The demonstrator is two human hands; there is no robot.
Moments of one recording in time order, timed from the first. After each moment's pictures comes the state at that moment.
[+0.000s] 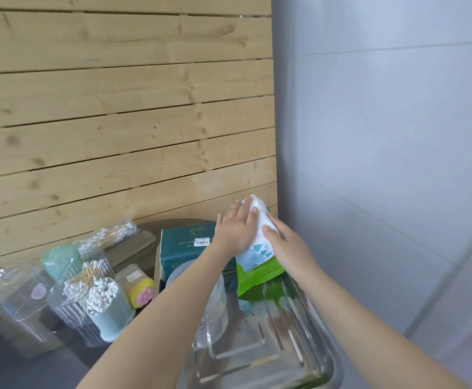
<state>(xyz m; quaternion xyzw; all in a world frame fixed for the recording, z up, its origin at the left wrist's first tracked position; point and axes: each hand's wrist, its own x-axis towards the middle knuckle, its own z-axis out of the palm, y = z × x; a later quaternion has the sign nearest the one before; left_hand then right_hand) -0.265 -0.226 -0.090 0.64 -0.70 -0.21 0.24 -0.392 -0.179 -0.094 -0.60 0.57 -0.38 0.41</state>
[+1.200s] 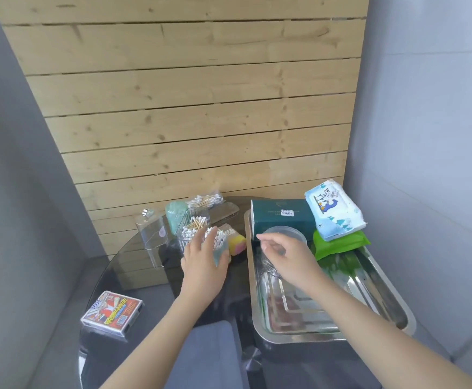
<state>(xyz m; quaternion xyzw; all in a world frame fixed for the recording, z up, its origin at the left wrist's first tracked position) -0.098 -0.002 -0.105 0.77 -0.54 -0.08 0.32 -0.270 -0.059 -0.085 -0.76 0.45 -0.29 0.36</state>
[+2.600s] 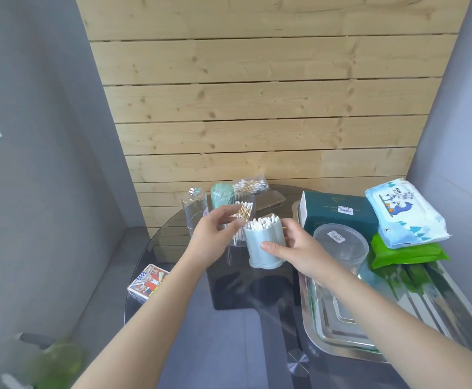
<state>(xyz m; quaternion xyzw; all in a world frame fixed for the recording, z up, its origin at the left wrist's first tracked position) -0.015 -0.002 -0.087 0.65 -0.50 -0.26 0.51 -0.197 -0.073 -0.099 -0.73 0.38 -0.23 0.52</state>
